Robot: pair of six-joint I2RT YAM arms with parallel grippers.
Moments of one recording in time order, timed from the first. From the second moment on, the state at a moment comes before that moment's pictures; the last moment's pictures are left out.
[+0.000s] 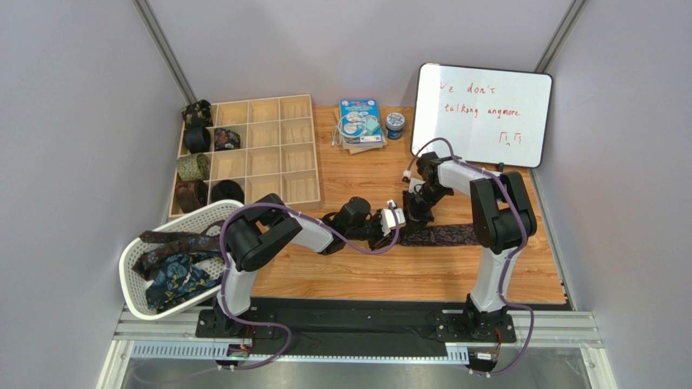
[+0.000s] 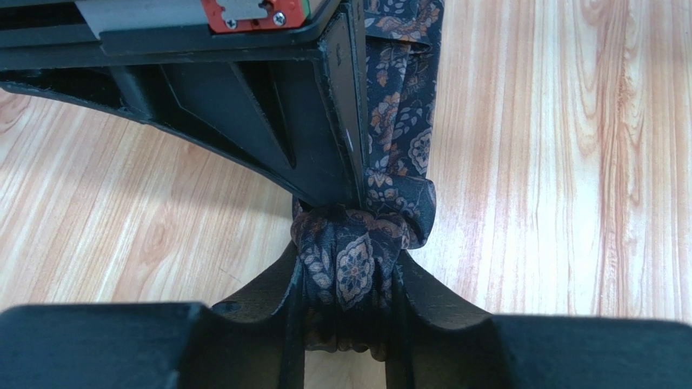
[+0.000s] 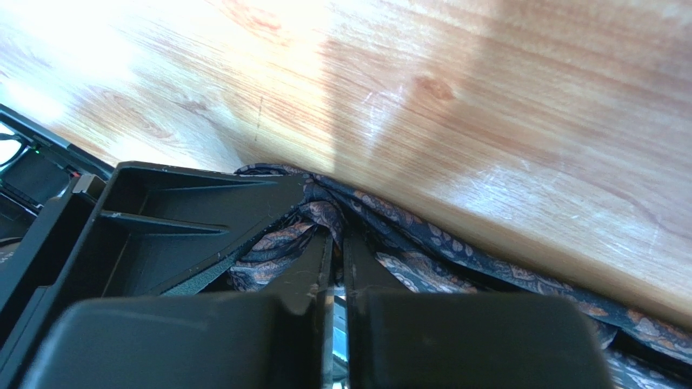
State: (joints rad) left arm -0.93 2.00 0.90 0.65 0.42 0.22; right arm 0.26 1.95 1.23 -0.89 -0.53 0.19
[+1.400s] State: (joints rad) left arm -0.90 1.96 0.83 0.64 0.51 0.34; right arm 0.23 1.92 1.18 -0.85 -0.65 0.15
